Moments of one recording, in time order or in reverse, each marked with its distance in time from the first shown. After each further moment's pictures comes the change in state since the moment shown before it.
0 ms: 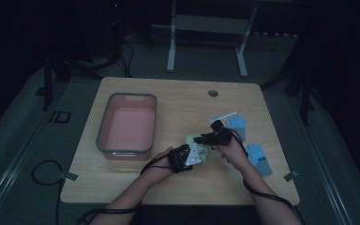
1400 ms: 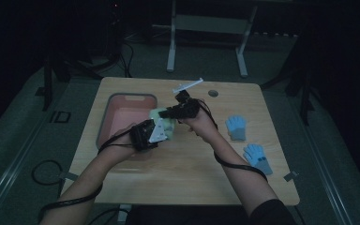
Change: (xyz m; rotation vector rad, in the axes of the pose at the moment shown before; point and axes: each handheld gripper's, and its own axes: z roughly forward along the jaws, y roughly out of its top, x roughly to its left) left arm 0.074 -0.024 -0.118 0.132 0.132 0.015; right arm 0.080 0.135 0.030 -0.053 0.079 -0.164
